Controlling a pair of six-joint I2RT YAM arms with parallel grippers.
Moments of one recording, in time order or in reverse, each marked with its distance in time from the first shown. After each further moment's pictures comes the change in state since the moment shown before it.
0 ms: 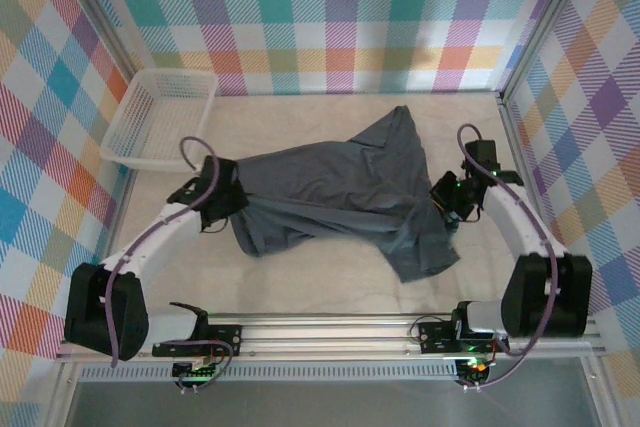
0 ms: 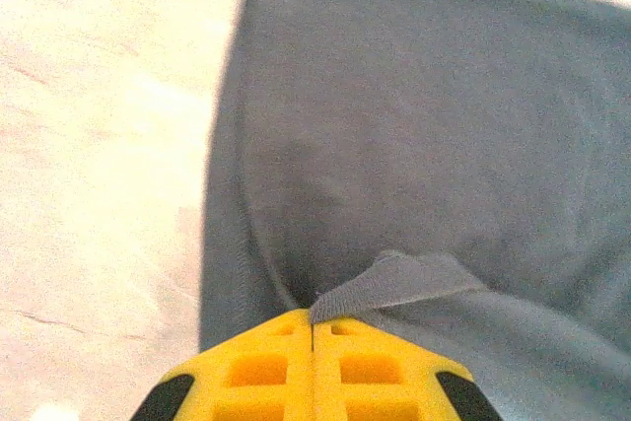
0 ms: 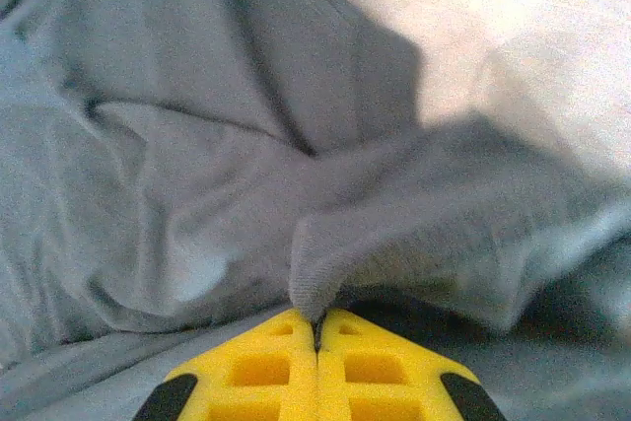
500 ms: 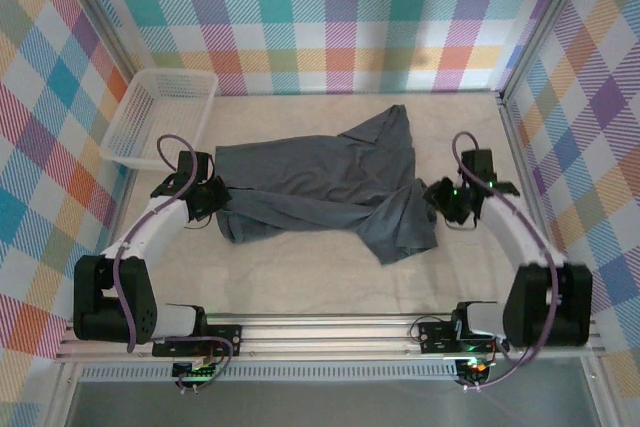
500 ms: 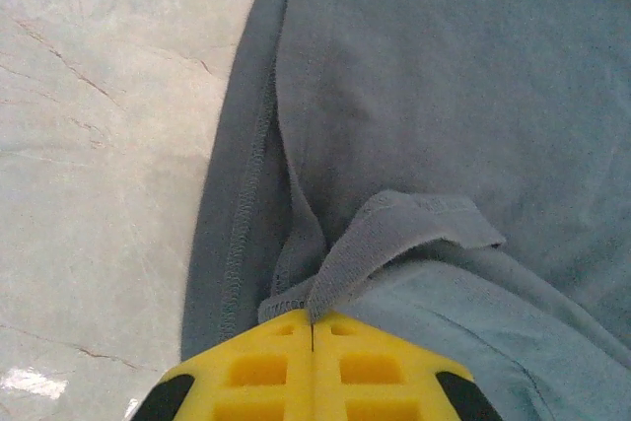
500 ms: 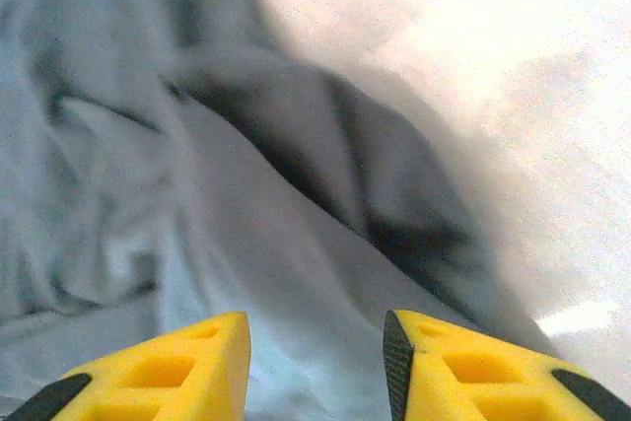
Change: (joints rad) left arm 0.155 0.068 0.013 0.012 0.135 0.047; right arm 0.022 -0.160 -0.173 0.049 0.058 0.013
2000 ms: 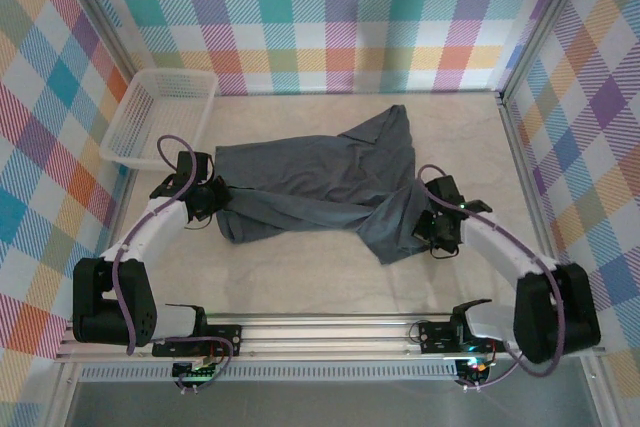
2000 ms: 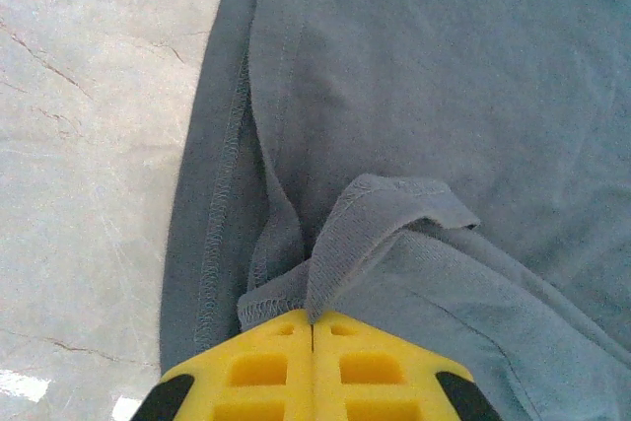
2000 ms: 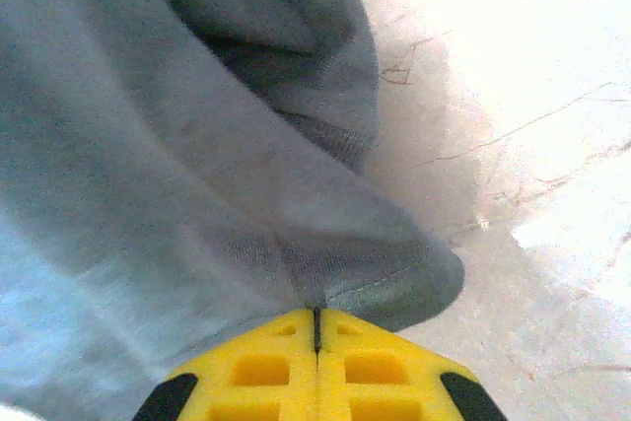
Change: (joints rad) left arm 0.000 -0.014 -0.002 -0.002 0.038 0.001; right arm 0.249 -0.026 -0.121 -0.056 0.257 0.037
